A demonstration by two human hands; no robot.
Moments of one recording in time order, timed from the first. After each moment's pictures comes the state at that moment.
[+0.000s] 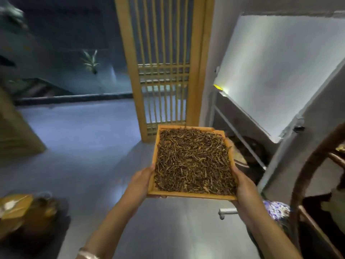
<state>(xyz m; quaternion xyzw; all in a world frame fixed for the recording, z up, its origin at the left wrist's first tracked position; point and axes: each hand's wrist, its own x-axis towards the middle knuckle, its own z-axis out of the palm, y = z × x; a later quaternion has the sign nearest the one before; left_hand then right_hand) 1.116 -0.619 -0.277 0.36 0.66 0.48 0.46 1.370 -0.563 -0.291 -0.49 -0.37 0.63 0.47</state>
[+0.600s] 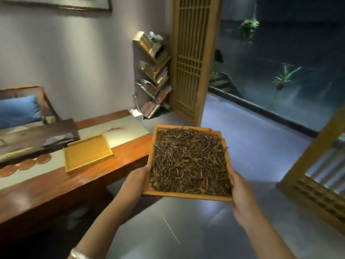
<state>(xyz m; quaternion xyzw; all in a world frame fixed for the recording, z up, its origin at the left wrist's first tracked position) 0.896 -0.861 -0.289 0.02 0.73 0.66 0.17 0.957 -0.594 -0.303 -0.22 -0.58 0.78 0.09</state>
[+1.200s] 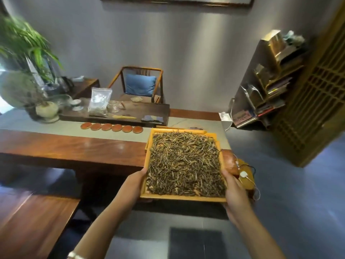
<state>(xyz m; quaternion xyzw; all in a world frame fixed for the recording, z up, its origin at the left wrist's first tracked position) 0.864 -0.980 -0.330 -0.32 0.64 0.69 -0.05 0.755 -0.733 -0.321 -0.03 -0.62 0.76 -0.18</state>
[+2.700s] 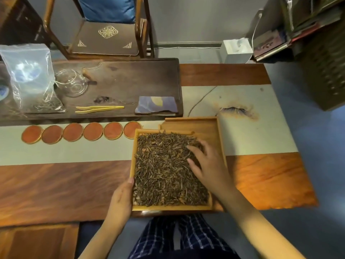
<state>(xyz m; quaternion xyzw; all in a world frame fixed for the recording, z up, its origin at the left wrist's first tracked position) 0.623 -1.258 -0.486 -0.37 0.72 0.59 0.02 0.461 -1.049 -0.459 0.29 -0.93 0.21 -0.09</state>
